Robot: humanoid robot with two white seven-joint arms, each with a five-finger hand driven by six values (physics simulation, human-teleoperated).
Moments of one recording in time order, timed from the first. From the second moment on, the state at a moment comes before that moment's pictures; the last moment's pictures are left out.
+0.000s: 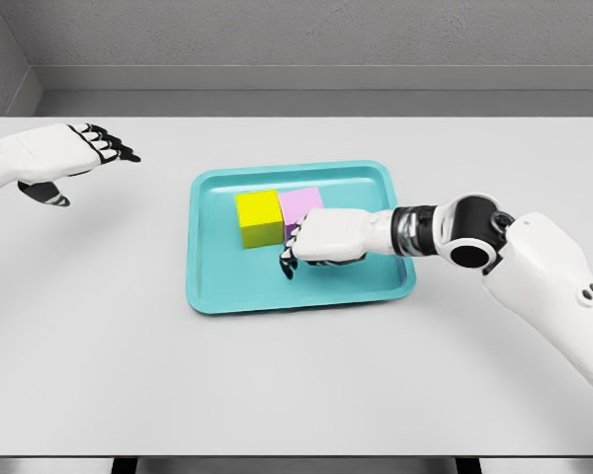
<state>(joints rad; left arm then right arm) -0.66 0.84 -0.50 -1.33 -0.62 -0.61 -0.49 -0.69 -0.43 0.78 -1.42 0.63 -0.61 0.61</state>
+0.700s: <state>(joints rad) -0.66 0.85 -0.50 -1.32 -0.62 -0.61 -0.49 -0.69 -0.42 0.79 -1.45 0.65 -0.61 0.61</state>
